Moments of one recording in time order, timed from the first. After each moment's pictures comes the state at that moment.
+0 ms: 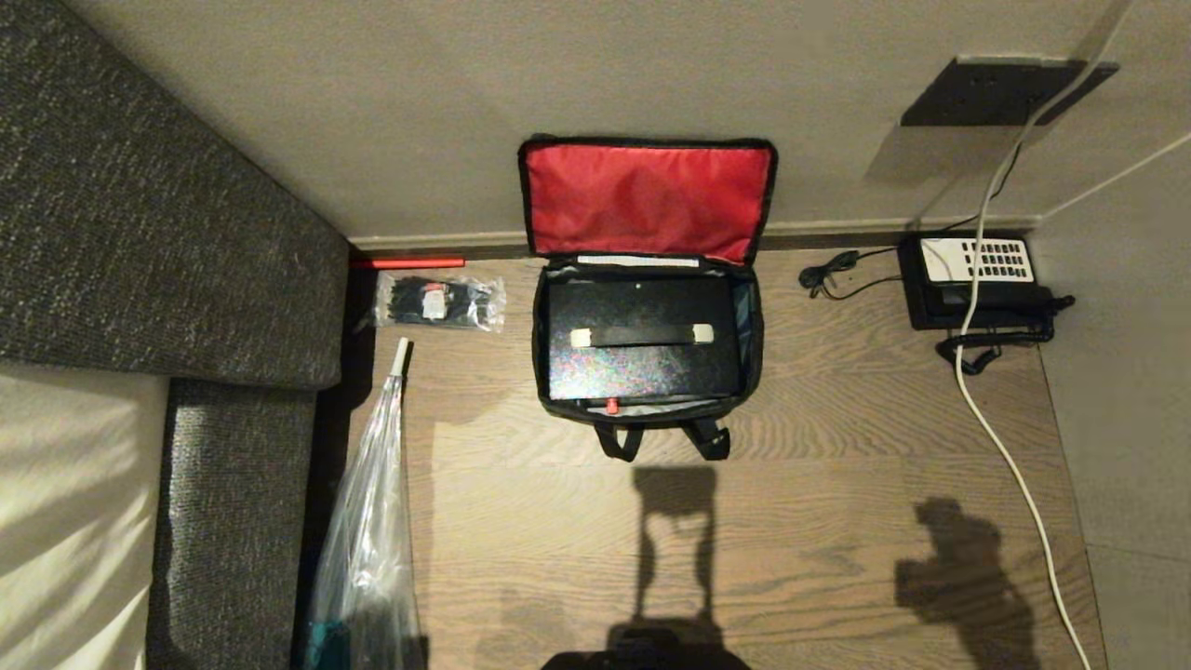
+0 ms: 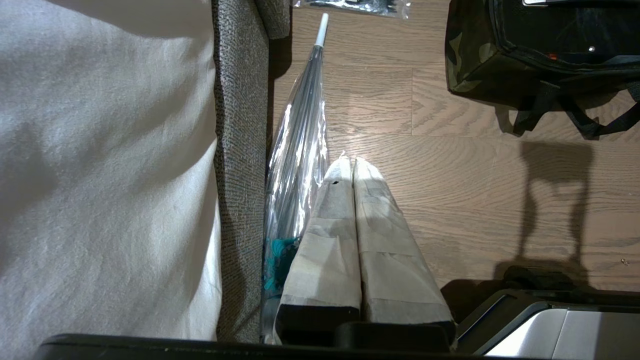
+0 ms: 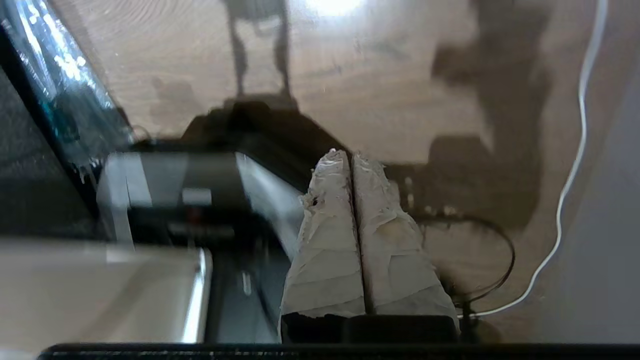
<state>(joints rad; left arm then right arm) 0.00 0.00 0.00 0.01 0.01 0.00 0.04 0.62 -0.82 0.78 0.14 0.12</state>
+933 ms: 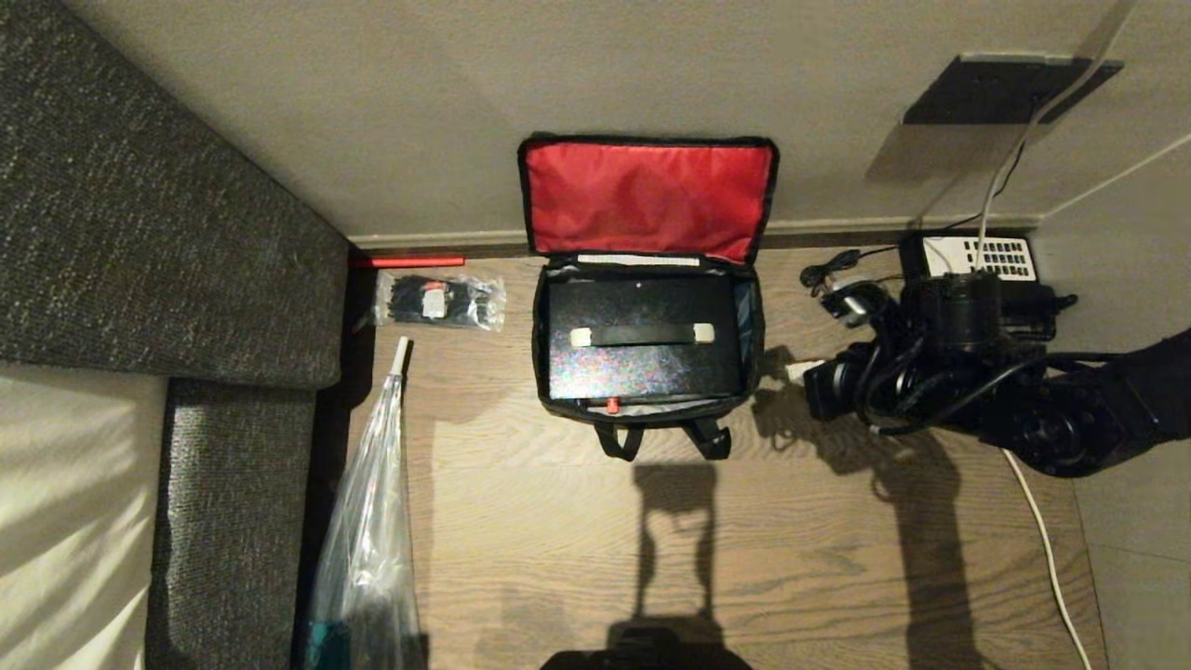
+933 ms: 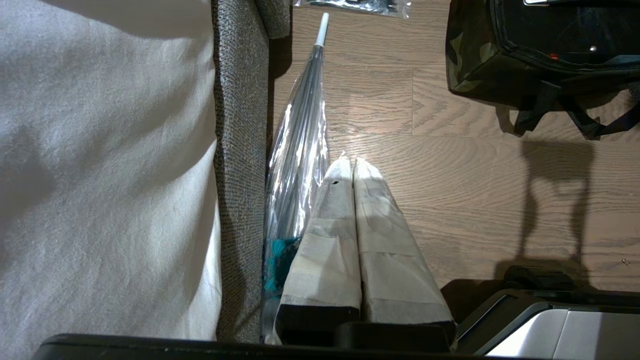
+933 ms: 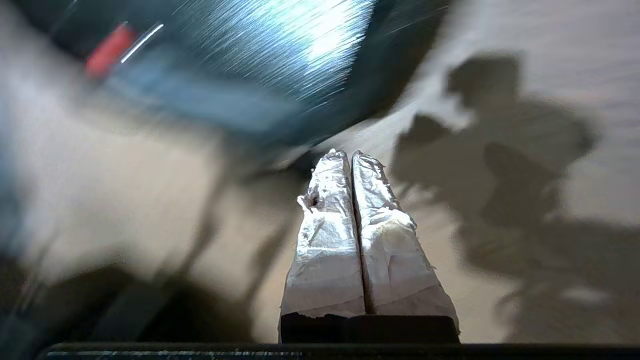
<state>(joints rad) 0.00 0.00 0.00 0.01 0.01 0.00 0.28 1.91 -0.94 -0.53 0.14 -0.16</state>
